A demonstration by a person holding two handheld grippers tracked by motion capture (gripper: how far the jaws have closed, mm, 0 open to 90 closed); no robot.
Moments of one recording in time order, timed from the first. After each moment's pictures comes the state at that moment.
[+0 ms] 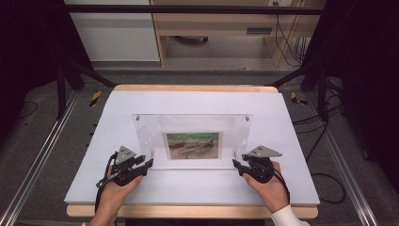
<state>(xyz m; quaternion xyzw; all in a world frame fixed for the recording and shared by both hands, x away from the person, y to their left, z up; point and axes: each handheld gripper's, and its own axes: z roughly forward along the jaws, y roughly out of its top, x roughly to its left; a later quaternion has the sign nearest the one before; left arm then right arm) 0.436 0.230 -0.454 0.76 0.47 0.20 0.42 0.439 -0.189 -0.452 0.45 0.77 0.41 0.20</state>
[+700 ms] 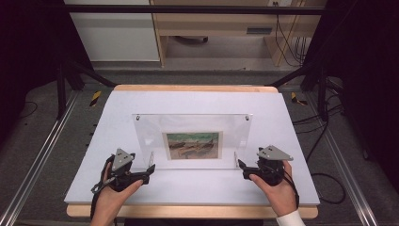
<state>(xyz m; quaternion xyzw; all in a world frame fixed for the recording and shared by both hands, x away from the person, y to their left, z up) 0.417 0.236 -0.438 0.76 0.44 0.24 0.42 0.428 -0.210 -0.436 0.44 0.75 0.41 0.28</state>
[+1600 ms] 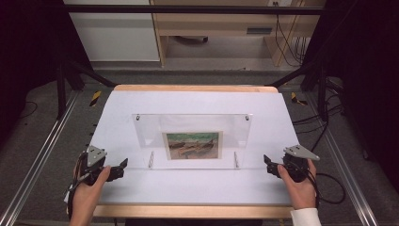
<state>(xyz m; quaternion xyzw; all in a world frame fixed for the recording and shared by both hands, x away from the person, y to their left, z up) 0.432 0.308 -0.447 0.74 0.48 0.31 0.36 0.438 -0.282 -0.454 0.52 0.71 0.37 0.30</state>
